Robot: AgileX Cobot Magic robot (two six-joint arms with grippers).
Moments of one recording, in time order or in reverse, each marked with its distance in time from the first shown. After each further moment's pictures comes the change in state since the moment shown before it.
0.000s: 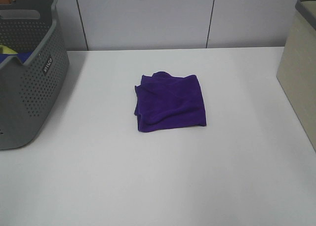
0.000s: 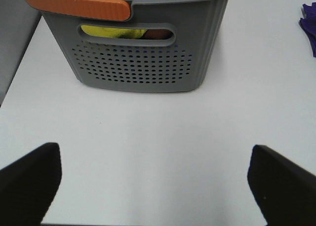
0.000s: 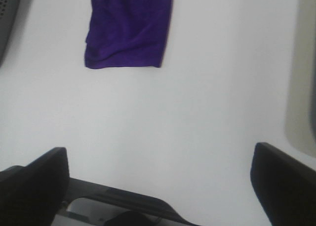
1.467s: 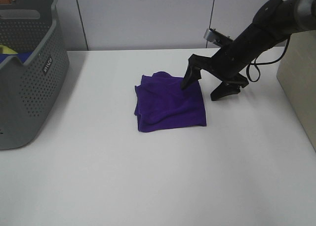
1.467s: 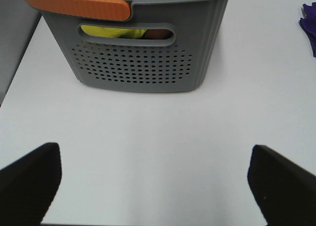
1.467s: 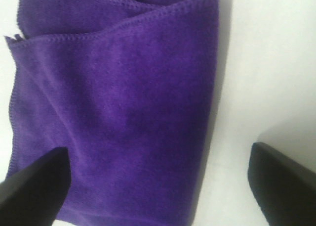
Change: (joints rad) left arm 0.000 0.000 0.000 0.000 0.000 0.000; right arm 0.117 1.259 -0.449 0.350 -0.401 -0.252
